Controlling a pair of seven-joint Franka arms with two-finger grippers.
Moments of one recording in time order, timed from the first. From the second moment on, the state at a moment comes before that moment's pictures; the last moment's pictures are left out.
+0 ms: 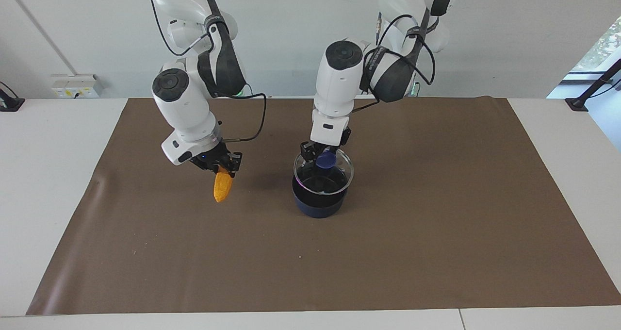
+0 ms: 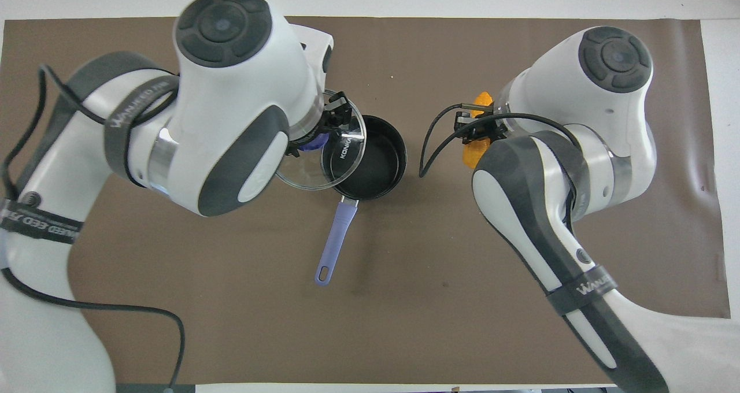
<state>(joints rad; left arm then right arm) -0.50 0.32 -0.03 -1.34 -0.05 1.66 -0.86 0.36 0.25 -0.02 -1.69 0.10 2.02 0.51</state>
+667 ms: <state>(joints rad) -0.04 0.15 -0.02 -1.83 -0.05 1.93 -0.03 0.57 0.45 -0.01 -1.58 0.13 2.13 0.72</state>
